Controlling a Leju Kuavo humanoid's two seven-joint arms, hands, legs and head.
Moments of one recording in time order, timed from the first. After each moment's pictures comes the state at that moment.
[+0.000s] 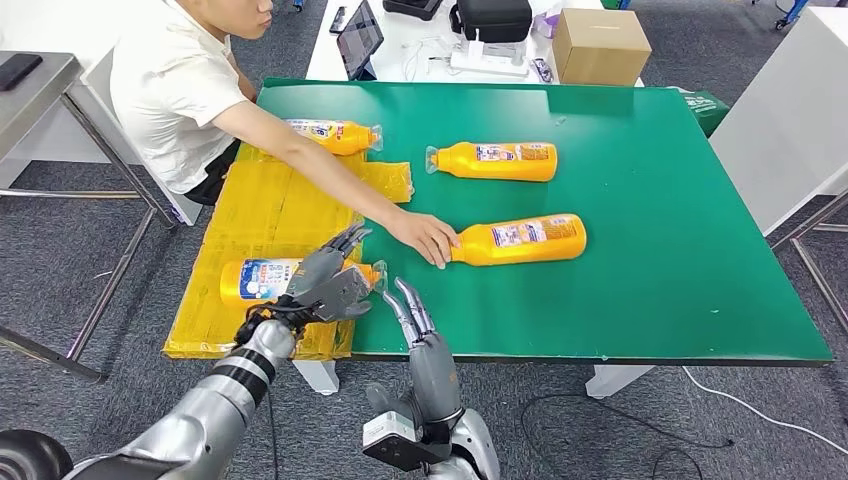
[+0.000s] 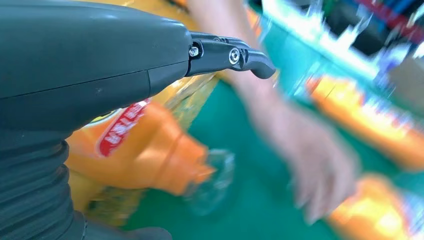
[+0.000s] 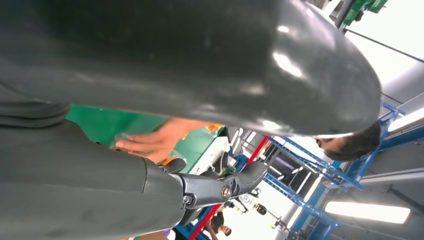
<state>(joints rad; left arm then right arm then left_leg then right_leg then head) -0.59 -0.21 -0.08 -0.60 -0.87 0.15 -0.50 -0.07 0.21 0.66 -1.14 0.50 -0.70 -0.70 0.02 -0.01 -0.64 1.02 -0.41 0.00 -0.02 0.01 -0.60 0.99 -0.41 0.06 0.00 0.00</state>
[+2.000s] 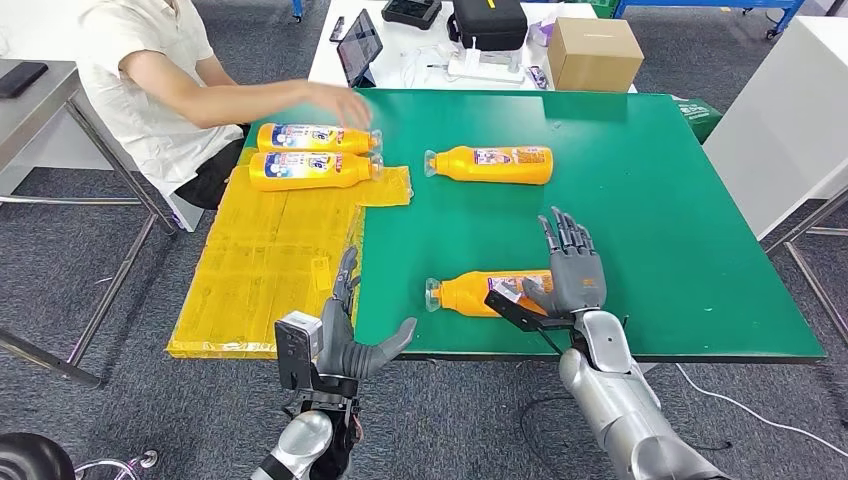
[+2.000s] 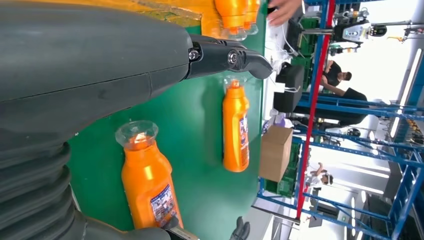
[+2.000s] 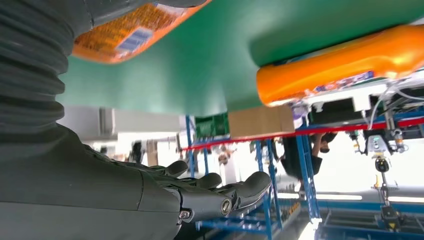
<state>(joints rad) -0.16 -0.23 -0.58 -1.23 0.18 0.44 -0.51 -0.47 -0.08 0.22 -0.65 1.17 -0.67 -0.29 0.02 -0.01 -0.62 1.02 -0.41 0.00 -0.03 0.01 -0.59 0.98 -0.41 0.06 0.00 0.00</state>
